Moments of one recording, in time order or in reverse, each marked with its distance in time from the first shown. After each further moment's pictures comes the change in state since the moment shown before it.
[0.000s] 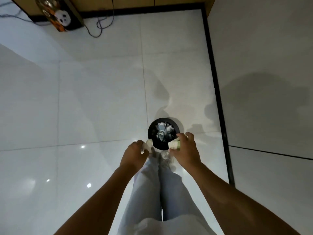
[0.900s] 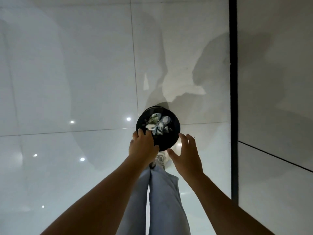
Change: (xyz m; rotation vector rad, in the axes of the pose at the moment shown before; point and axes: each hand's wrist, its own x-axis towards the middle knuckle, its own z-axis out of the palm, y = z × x) left_hand 0.187 -0.017 0.138 0.306 -0.240 -0.091; right_hand 0.135 0.087 0.095 -0.025 -0.115 0.111
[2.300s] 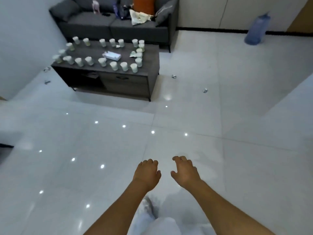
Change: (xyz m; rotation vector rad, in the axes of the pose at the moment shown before) left_hand -0.645 -0.217 0.215 -0.917 0.727 -1.088; right_hand -0.556 -0.173 0.219 -1.403 -0.653 -1.580
